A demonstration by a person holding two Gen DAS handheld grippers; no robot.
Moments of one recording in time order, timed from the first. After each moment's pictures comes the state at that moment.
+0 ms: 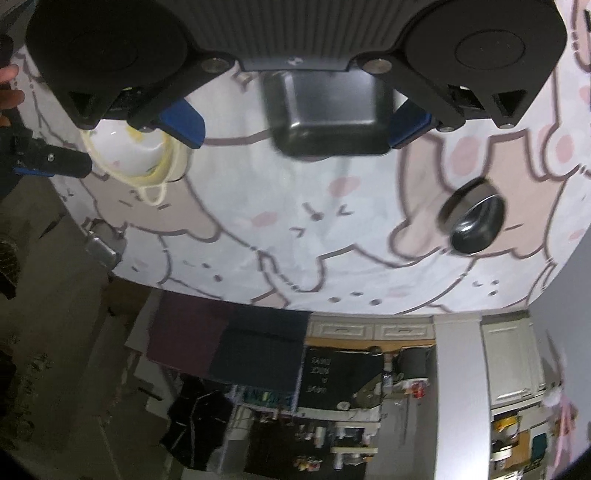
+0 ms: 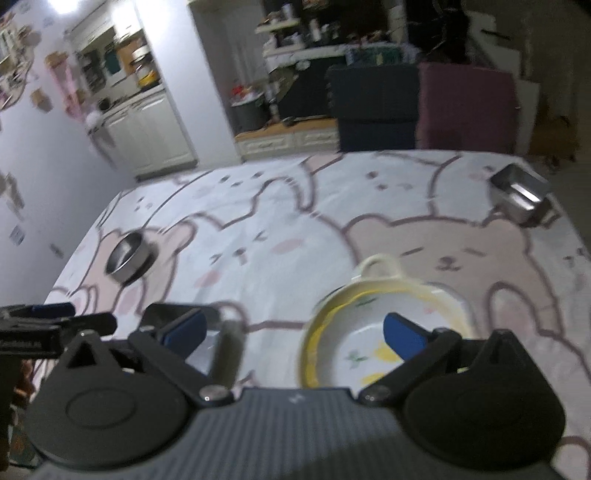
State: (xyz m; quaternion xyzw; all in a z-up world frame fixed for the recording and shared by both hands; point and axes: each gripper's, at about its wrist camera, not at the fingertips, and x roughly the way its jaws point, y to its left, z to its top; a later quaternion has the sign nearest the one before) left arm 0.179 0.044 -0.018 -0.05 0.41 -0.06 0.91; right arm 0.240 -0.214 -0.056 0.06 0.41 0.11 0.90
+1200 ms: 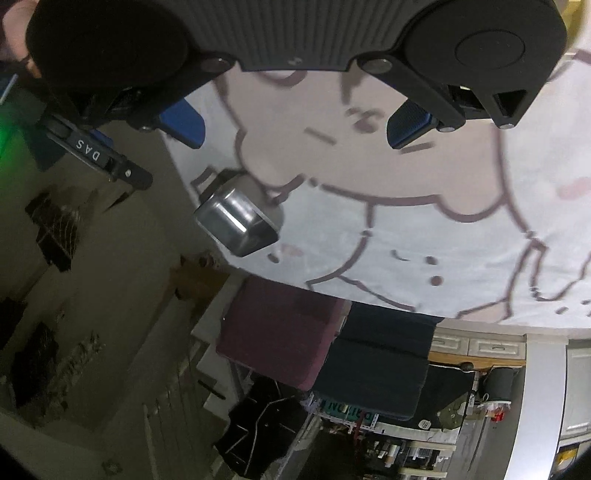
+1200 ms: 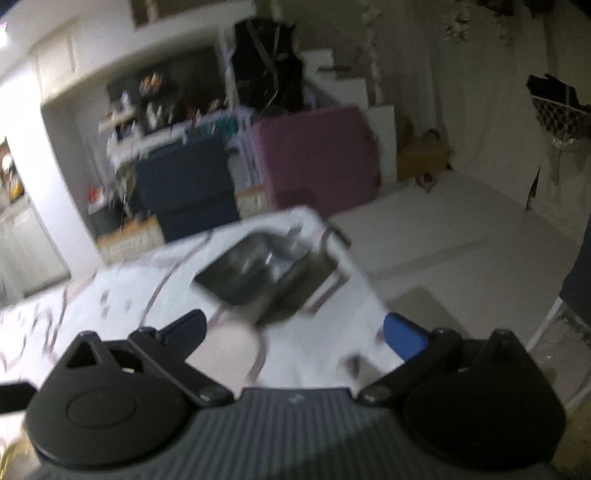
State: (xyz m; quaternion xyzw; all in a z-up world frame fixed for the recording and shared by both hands) left arm 0.329 -0.261 -0.086 -0.16 0.39 -0.15 0.89; right arm 0.365 -0.547 -0.141 0.13 0.29 -0.09 0.95
